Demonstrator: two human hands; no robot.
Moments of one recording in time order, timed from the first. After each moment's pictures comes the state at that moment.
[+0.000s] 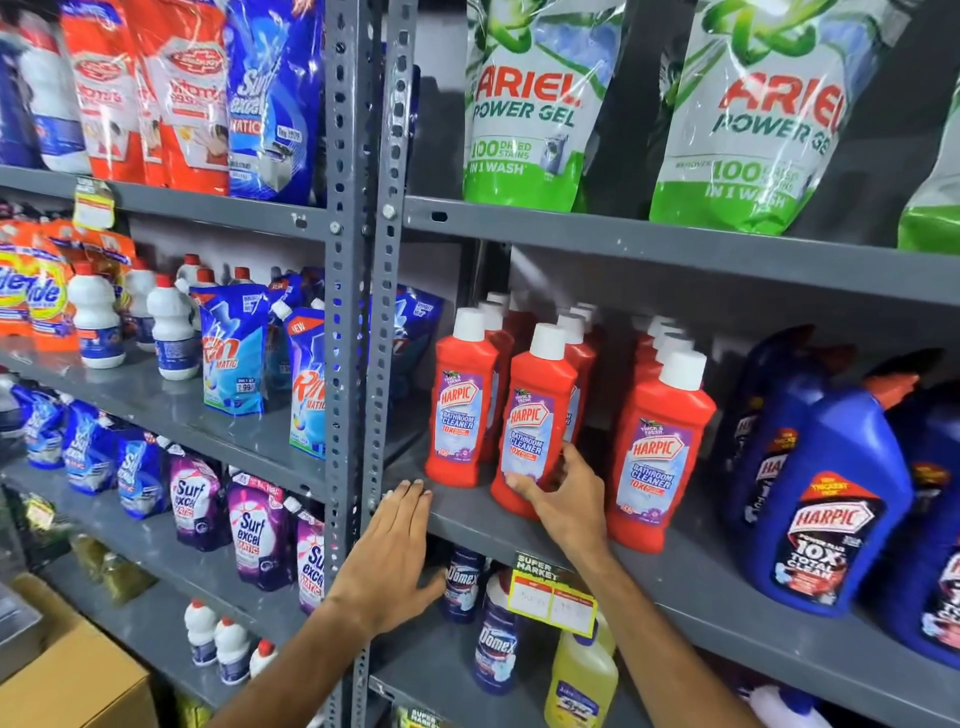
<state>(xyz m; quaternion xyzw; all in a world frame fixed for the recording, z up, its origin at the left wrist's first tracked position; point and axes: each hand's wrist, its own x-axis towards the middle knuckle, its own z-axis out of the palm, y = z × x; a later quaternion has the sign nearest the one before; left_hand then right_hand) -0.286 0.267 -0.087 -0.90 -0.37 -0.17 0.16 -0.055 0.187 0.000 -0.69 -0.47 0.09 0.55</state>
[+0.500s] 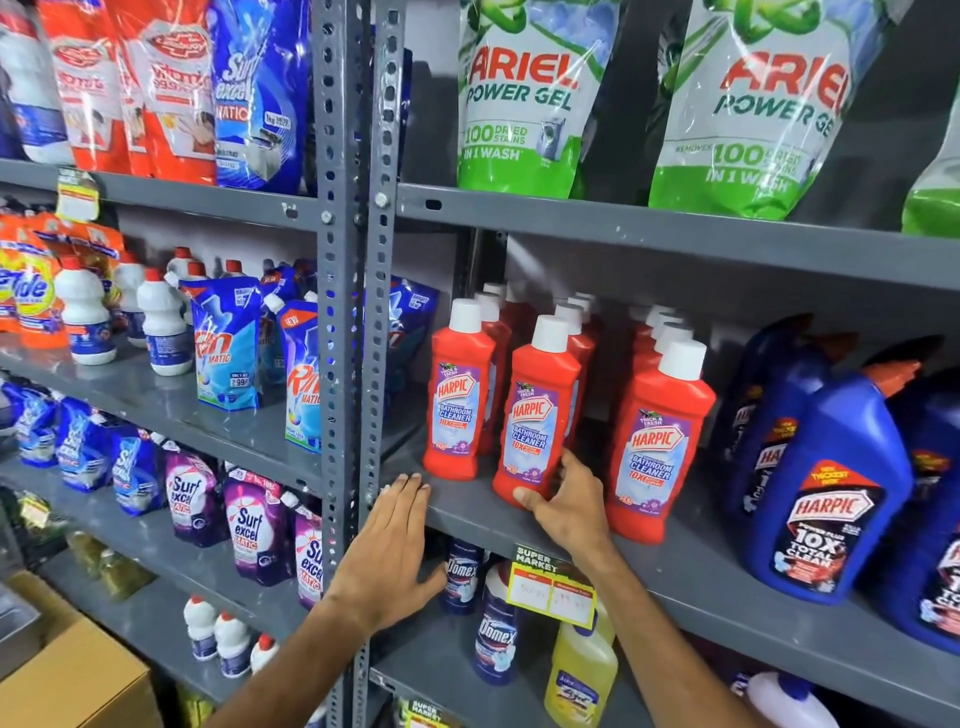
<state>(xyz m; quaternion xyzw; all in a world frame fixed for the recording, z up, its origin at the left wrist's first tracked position) -0.286 0.268 -0.090 -0.90 -0.37 -0.17 0.15 -0.049 0.188 -0.013 -0.72 -0.47 0.11 0.49</state>
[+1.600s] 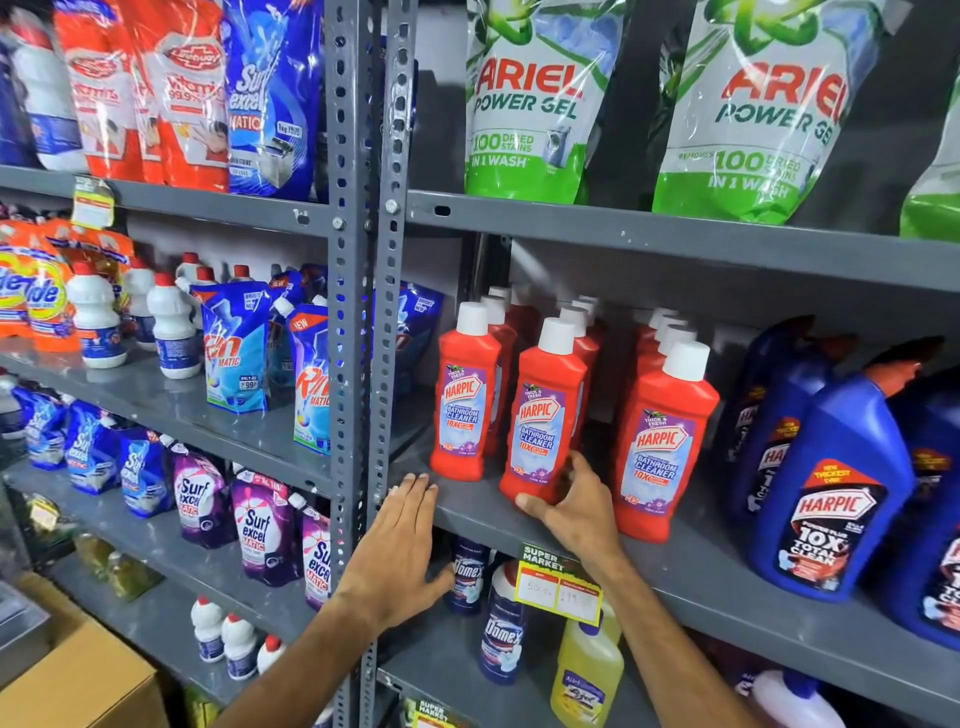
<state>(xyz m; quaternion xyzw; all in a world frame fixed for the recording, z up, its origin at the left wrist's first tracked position) -0.289 0.263 -0.086 -0.90 -0.37 -0.19 0.13 -0.057 0.170 -0.004 -0.73 -0.46 0.14 0.49</state>
